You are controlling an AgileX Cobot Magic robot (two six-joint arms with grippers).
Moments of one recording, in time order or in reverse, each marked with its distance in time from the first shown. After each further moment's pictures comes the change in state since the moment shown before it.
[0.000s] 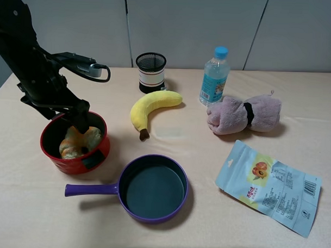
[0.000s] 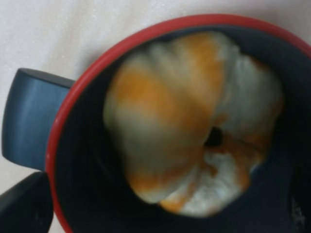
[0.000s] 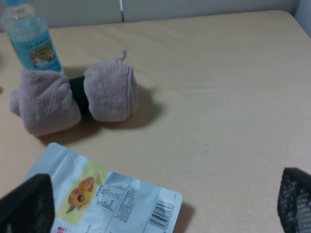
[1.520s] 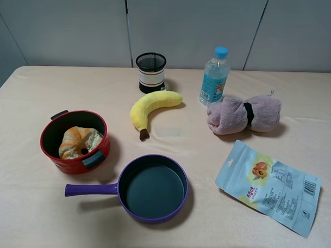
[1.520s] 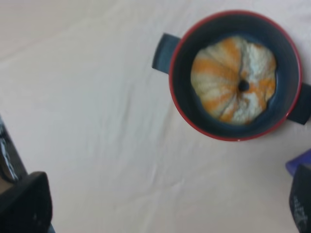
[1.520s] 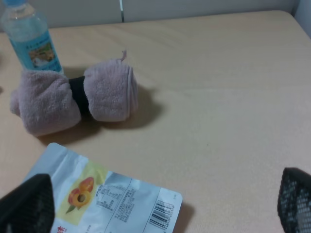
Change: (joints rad) left arm 0.000 -0.686 -0.136 0.200 0.422 -0.092; right arm 0.000 0.000 0.000 0.000 0.000 0.000
